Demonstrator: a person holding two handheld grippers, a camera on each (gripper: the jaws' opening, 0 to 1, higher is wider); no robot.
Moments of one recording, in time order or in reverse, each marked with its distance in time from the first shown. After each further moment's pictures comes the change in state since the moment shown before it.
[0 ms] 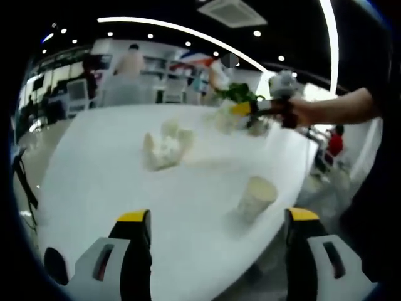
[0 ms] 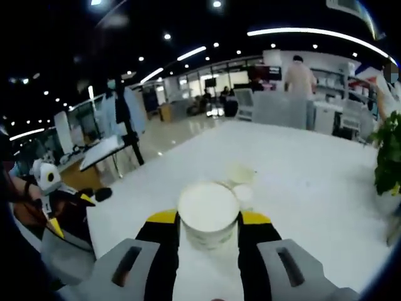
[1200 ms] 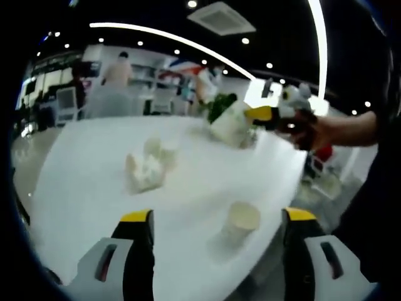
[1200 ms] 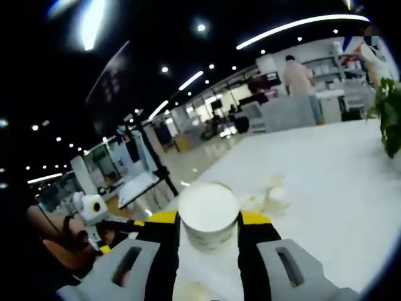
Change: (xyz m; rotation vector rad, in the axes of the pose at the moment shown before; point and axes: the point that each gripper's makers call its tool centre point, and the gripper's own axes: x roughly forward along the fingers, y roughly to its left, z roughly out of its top) left arm 0.017 -0.030 0.049 -0.013 -0.080 -0.093; right arm -0.052 0.070 0.014 0.224 -0.154 0.139
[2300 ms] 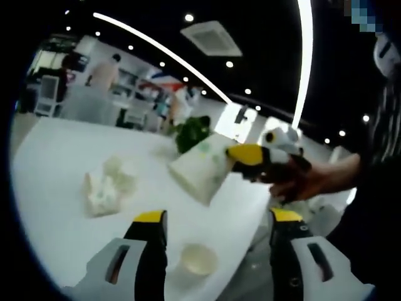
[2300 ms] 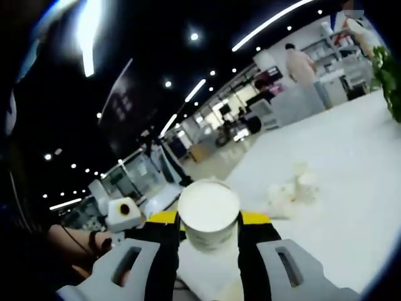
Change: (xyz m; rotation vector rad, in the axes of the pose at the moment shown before) left arm 0.034 -0.059 0.051 -0.089 -0.129 -0.233; right arm -0.007 0.056 -0.006 0.153 -0.053 0.125
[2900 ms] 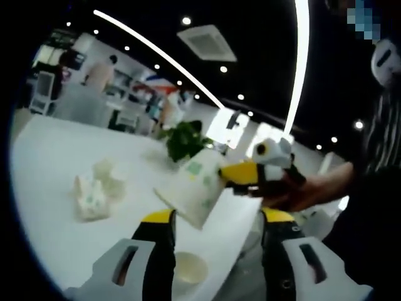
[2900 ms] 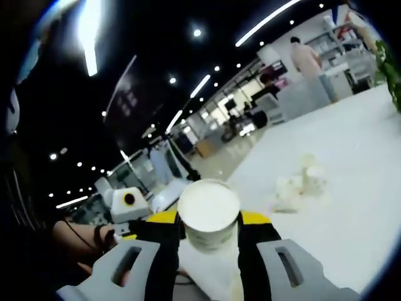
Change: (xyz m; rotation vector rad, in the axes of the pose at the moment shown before) left arm 0.003 -0.011 0.011 -0.025 -0.031 -0.060; right arm 0.002 0.005 -0.014 0.003 0.048 0.035
